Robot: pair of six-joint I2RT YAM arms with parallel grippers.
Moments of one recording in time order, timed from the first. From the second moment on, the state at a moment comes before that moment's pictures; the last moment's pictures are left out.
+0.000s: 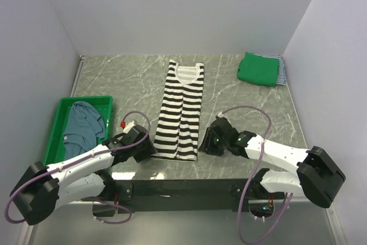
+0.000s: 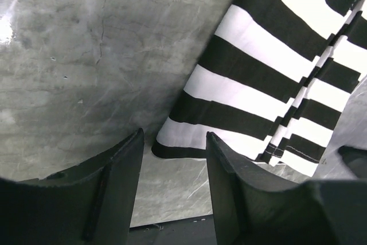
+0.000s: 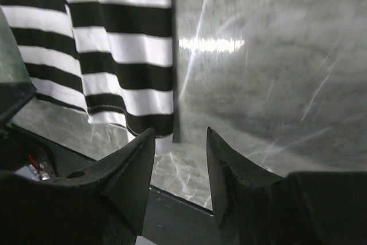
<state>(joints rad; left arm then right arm) -0.75 1.01 0.41 -0.41 -0.12 -1.20 0.77 1.17 0.52 -0.29 -0.05 0.98</state>
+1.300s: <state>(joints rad) -0.84 1.06 0.43 -0.44 -0.13 -1.20 0.93 1.17 0.40 -0.18 -0.02 1.13</state>
